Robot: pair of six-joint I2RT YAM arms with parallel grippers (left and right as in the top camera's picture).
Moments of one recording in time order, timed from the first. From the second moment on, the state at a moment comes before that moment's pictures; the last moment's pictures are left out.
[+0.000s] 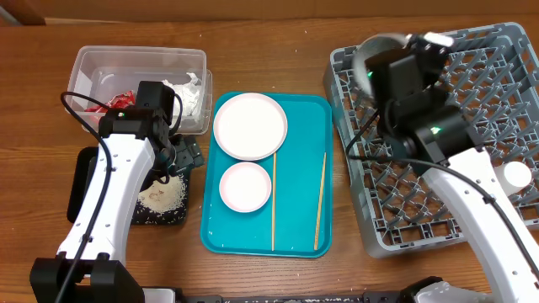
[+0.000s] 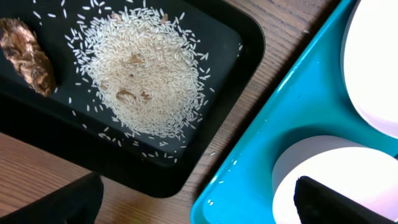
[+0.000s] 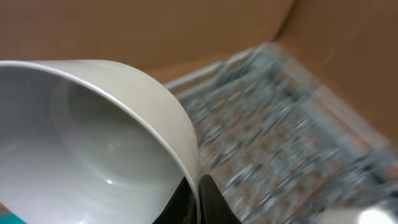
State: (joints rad) left arm -0.06 1.54 1.25 -1.21 -0.08 -0.53; right arm 0.39 1.43 1.47 -0.84 0.78 0.46
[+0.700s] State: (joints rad) left arm -0.01 1.54 1.25 -1.11 0.04 -0.30; right arm -0.23 1.70 1.47 -0.43 0.95 0.02
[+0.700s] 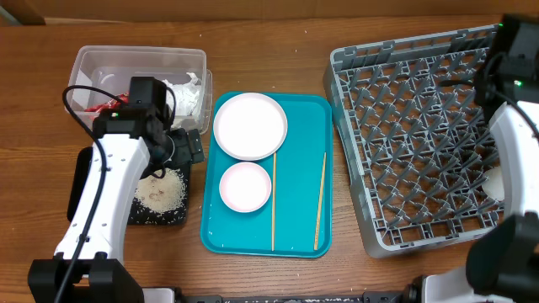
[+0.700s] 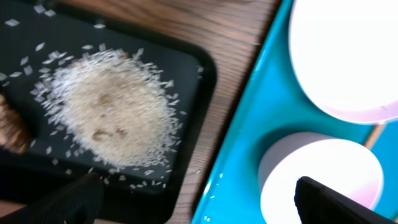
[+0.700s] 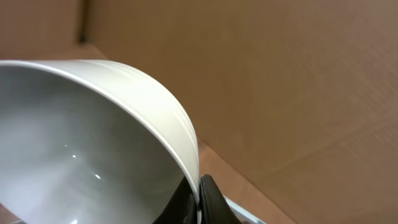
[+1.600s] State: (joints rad) left arm 0.02 1.54 1.25 -1.11 0.11 -0.23; right arm -0.24 1.87 1.41 -0.55 0.96 0.29
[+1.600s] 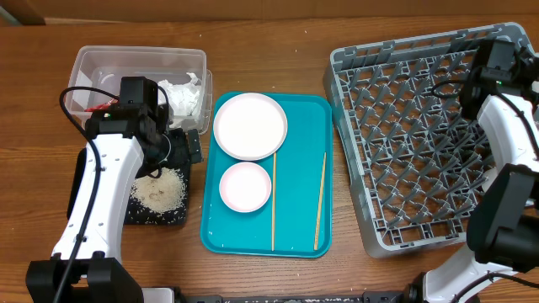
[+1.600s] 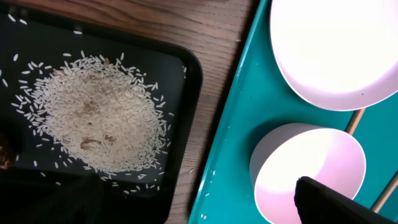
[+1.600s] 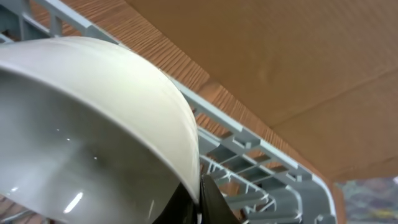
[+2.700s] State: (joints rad) left arm 0.02 1.54 1.25 -1.12 0.12 -0.23; right arm -0.08 1.58 1.56 -1.05 0.24 0.42
